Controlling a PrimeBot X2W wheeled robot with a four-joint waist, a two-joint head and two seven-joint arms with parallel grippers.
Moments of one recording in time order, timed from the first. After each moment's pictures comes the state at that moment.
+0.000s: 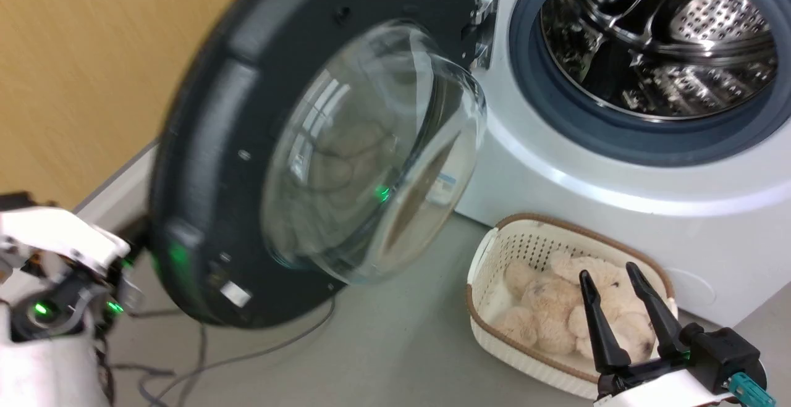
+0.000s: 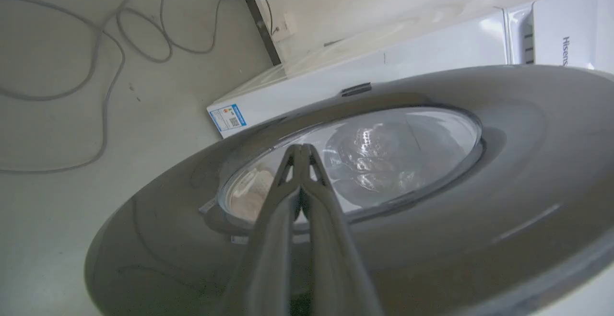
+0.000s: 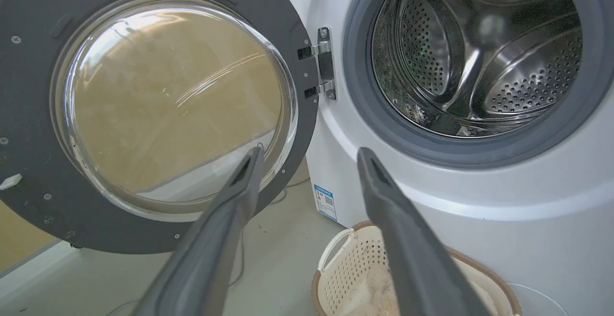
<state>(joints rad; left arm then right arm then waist) -0.53 0.22 0.40 0.54 -1.09 -0.11 0.75 0.02 -0.10 0.11 0.07 0.21 0.13 -0.26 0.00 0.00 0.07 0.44</state>
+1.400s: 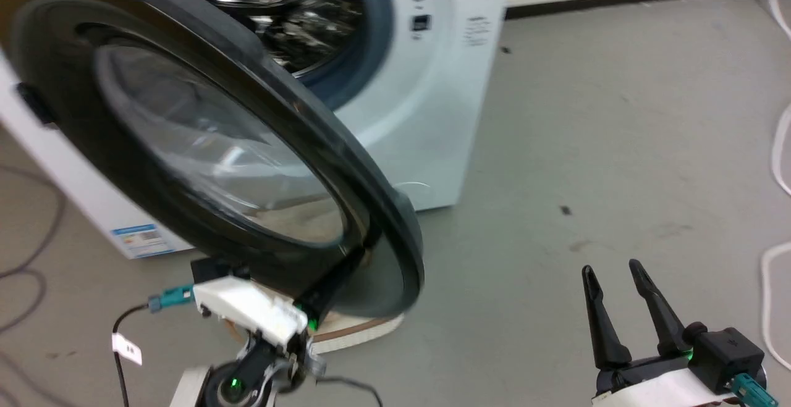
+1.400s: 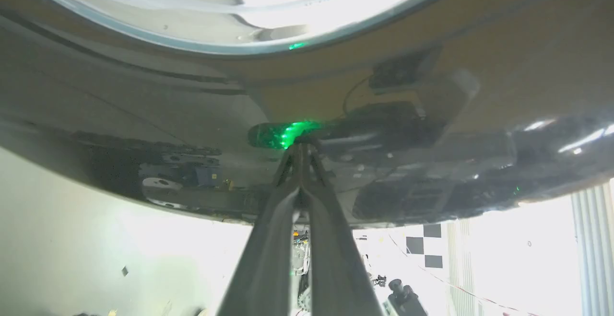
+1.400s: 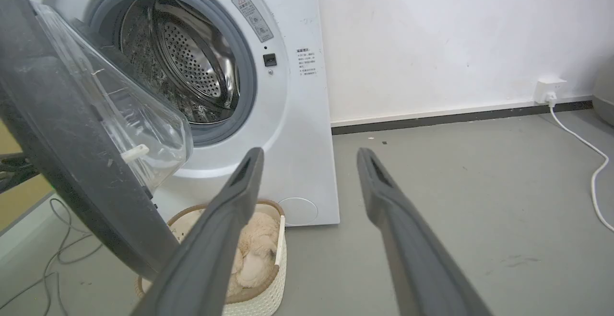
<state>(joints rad) -0.15 0.05 -0.14 0.10 -1.46 0.00 0.47 0.03 -0.06 0.07 0.05 0.20 0.13 -0.26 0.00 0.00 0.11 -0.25</state>
